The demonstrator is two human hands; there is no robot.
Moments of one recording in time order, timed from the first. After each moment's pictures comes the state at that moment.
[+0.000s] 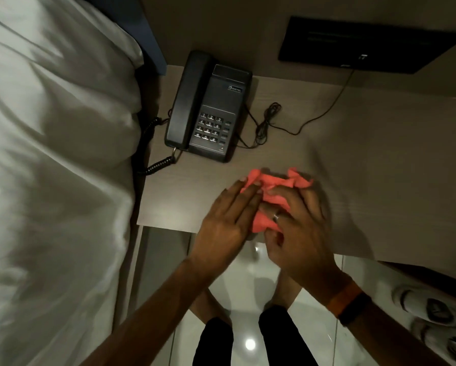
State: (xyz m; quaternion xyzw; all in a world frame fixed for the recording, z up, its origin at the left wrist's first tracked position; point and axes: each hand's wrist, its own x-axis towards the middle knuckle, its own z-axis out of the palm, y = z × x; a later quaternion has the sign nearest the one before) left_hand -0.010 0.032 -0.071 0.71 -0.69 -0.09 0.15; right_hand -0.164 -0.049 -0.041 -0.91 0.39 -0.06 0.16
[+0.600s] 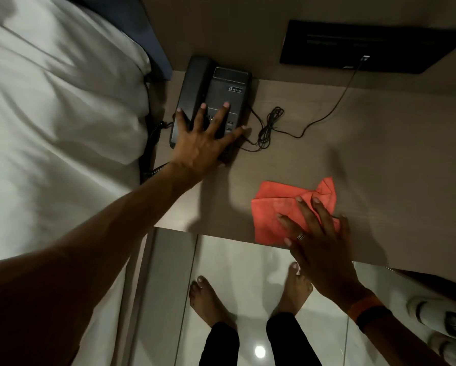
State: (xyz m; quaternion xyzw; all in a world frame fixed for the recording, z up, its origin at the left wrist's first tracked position) left_hand 0.109 -0.082 -0.061 0.72 -0.65 -0.10 -0.22; right_hand -0.232 -0.051 -0.105 -0.92 0.38 0.08 0.08
